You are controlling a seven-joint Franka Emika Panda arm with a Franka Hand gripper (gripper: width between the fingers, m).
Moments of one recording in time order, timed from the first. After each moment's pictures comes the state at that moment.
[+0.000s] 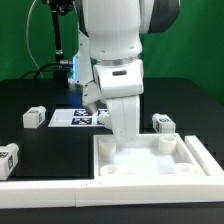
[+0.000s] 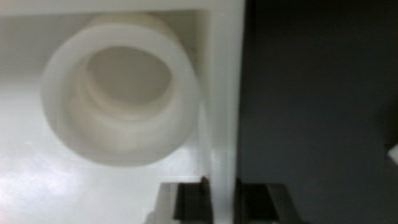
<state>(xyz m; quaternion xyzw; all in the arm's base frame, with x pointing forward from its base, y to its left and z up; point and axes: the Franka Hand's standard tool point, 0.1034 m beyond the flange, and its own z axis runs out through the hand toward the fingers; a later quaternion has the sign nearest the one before) 0.506 0.038 0.022 -0.72 -0.69 0.00 0.08</state>
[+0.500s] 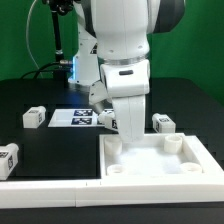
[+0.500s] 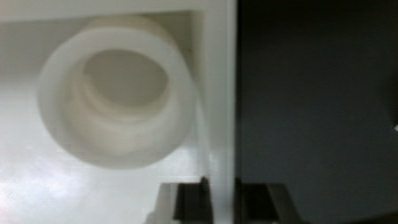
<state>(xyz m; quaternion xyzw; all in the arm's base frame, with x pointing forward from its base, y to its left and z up) 0.505 0.037 0.022 -0.73 -0.68 0.00 0.08</state>
